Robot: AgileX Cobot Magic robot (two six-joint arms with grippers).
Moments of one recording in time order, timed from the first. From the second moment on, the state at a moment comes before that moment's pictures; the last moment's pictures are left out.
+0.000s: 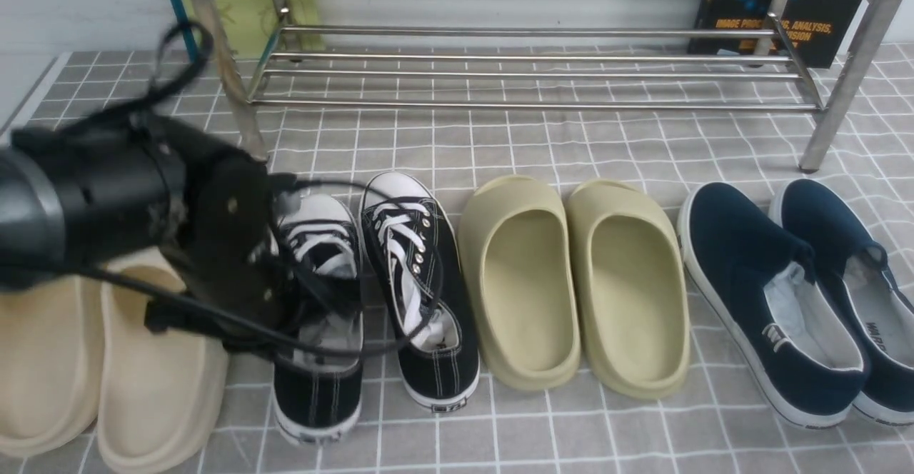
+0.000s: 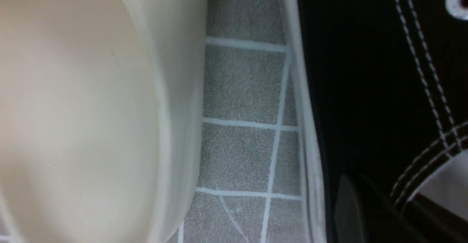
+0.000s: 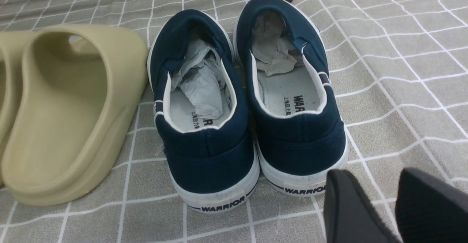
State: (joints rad) right arm -0.04 -0.01 0.02 -0.03 0.38 0.21; left arm -0.42 1.55 -1.01 0.10 0.83 -0.60
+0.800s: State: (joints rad) right arm -0.04 -0.01 0.02 -0.03 0.38 0.21; left arm -0.20 2.01 -1.93 -0.16 1.05 -0.30
